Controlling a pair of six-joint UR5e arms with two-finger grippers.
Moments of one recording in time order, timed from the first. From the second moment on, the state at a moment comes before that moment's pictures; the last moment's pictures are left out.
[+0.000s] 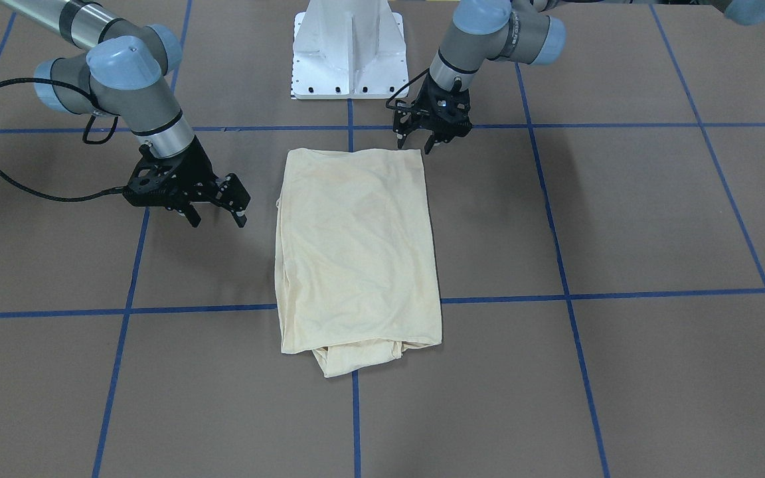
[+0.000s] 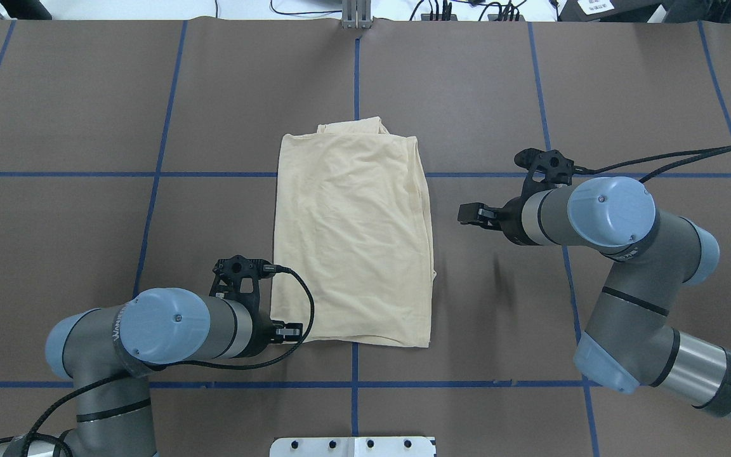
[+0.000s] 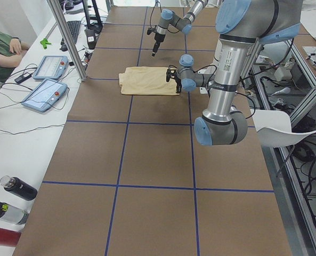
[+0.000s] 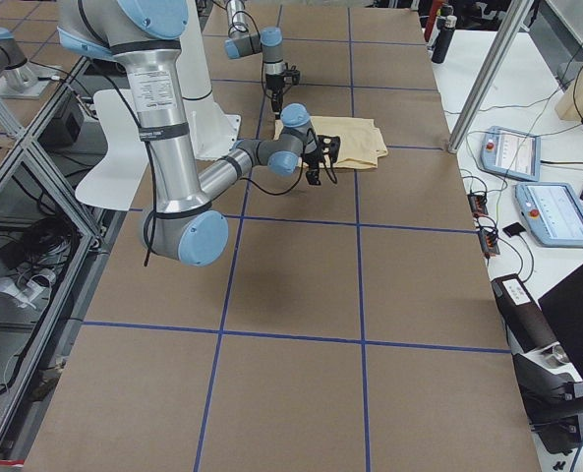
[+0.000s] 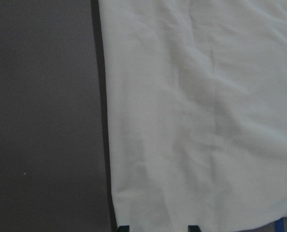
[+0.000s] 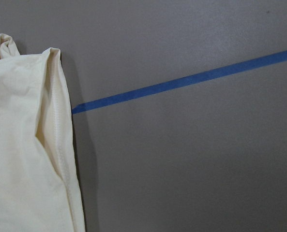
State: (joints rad) left arm -0.28 -1.93 -1.85 -1.99 -1.70 -1.35; right arm 0.57 -1.31 1.80 -1.06 1.73 1.43
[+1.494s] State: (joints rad) left arm -0.29 -1.92 -1.85 -1.95 -1.71 -1.35; right arm 0.57 -1.31 1.80 -1.06 1.73 1.43
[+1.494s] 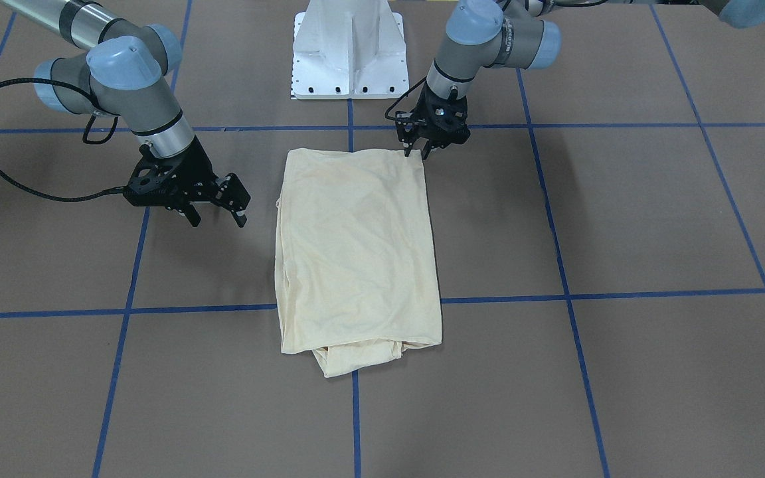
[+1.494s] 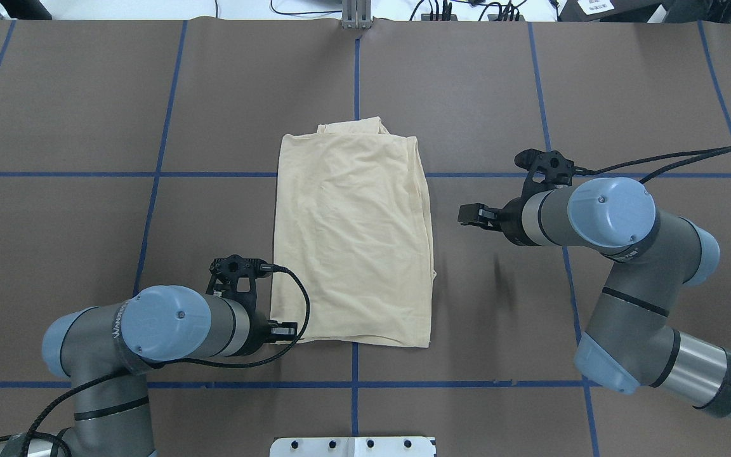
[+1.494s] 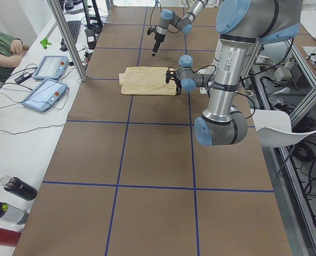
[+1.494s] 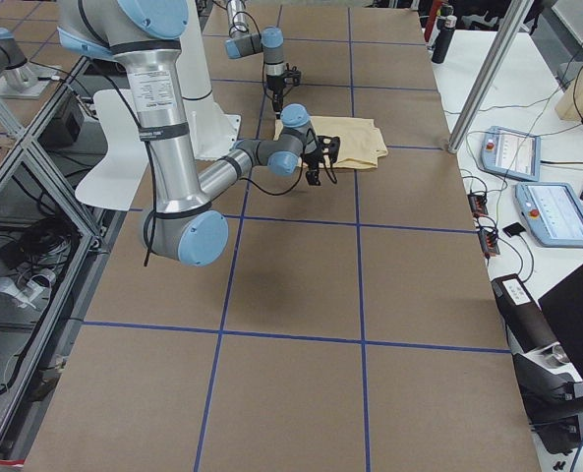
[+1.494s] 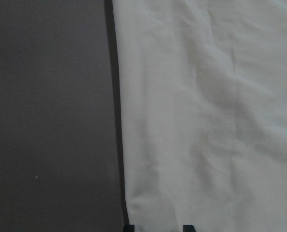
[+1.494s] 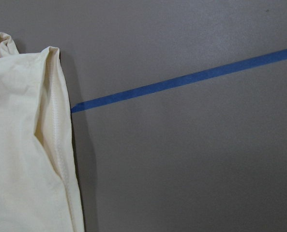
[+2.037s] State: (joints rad) left arm -0.29 -1.92 -1.85 -1.95 -1.71 -1.37; right arm 0.57 -1.31 1.80 -1.06 1.73 1.43
